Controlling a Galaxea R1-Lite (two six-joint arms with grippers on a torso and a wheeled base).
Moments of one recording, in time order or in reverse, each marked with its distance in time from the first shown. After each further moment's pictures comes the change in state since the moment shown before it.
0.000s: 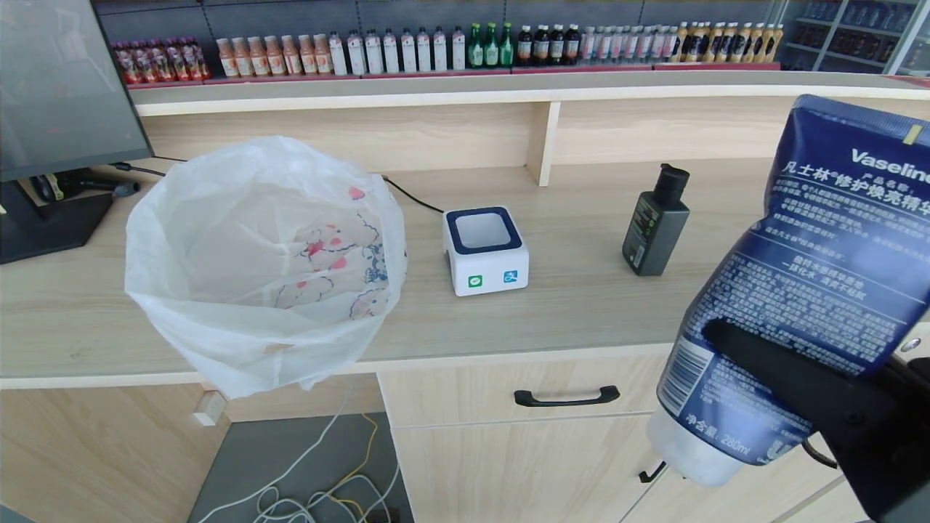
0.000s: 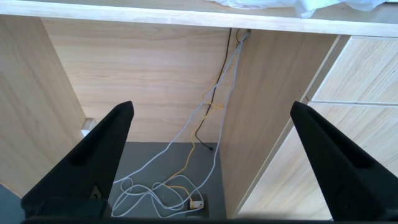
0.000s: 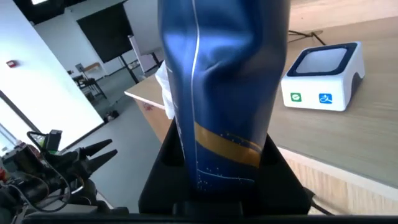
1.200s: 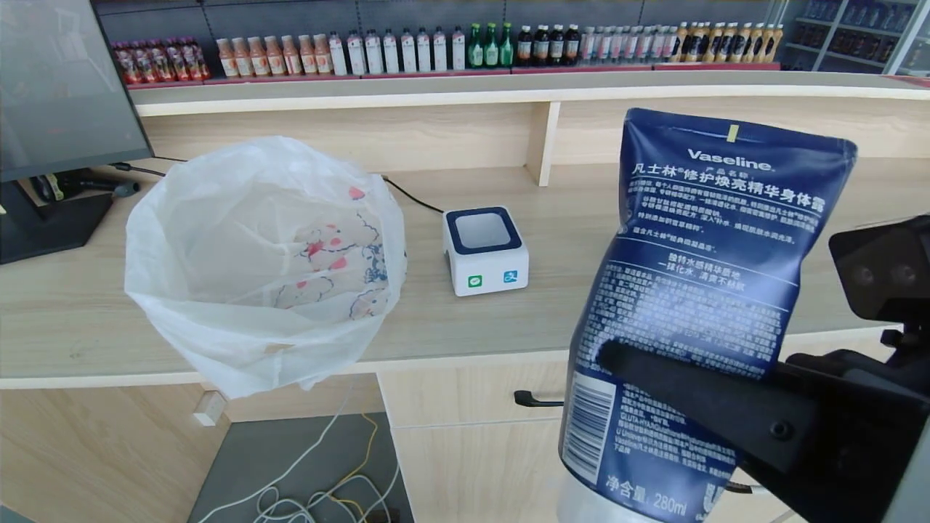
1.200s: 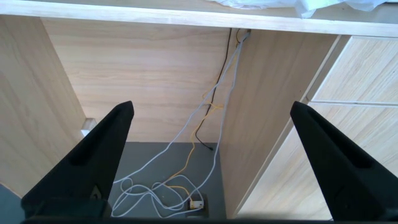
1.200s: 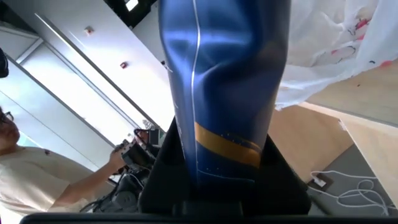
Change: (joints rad) left arm 0.000 0.000 0.000 0.000 0.000 0.000; right arm 0.125 0.159 -0.162 -0.004 0.163 0.348
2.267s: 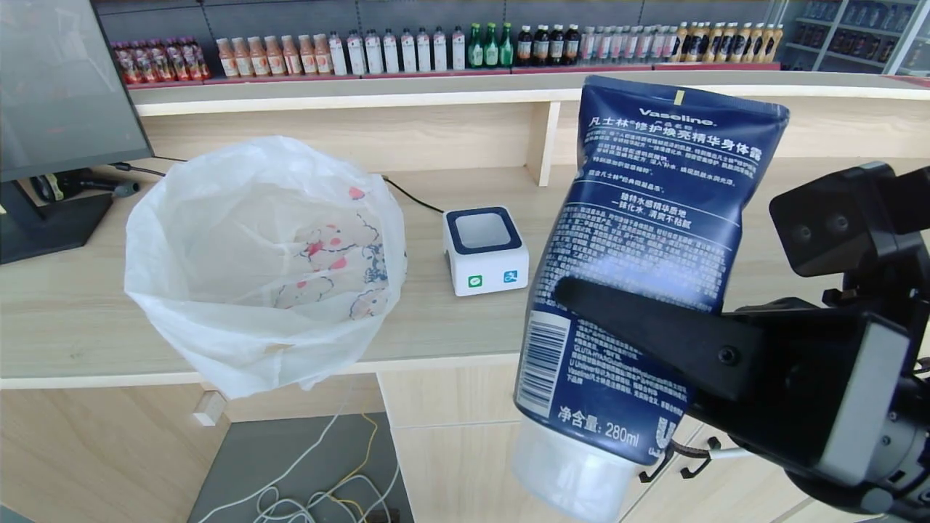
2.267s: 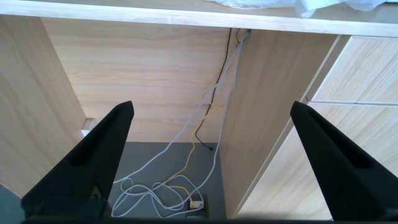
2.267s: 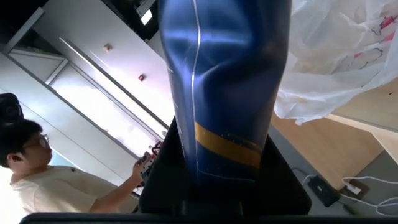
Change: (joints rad) left arm -0.001 0.000 0.000 0.000 0.000 0.000; right arm 0.004 0.069 -0.113 -0.002 0.000 0.127
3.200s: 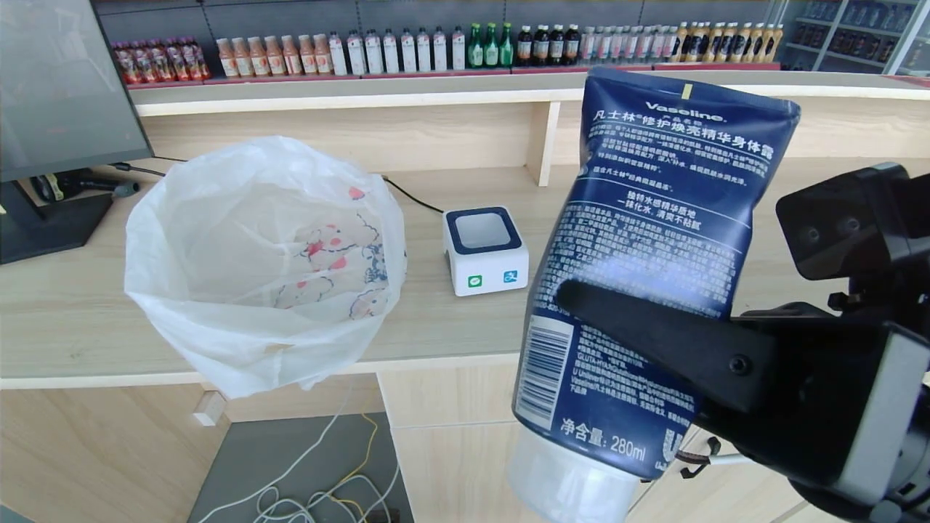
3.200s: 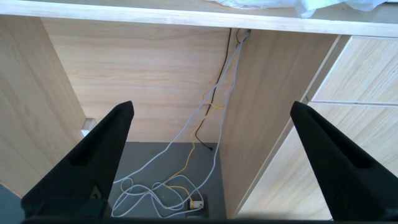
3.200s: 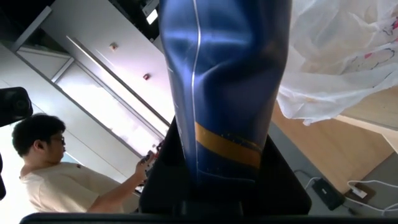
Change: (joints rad) left arm 0.001 0.000 0.000 0.000 0.000 0.000; right arm 0.018 0.003 0.011 -0.033 0.000 -0.001
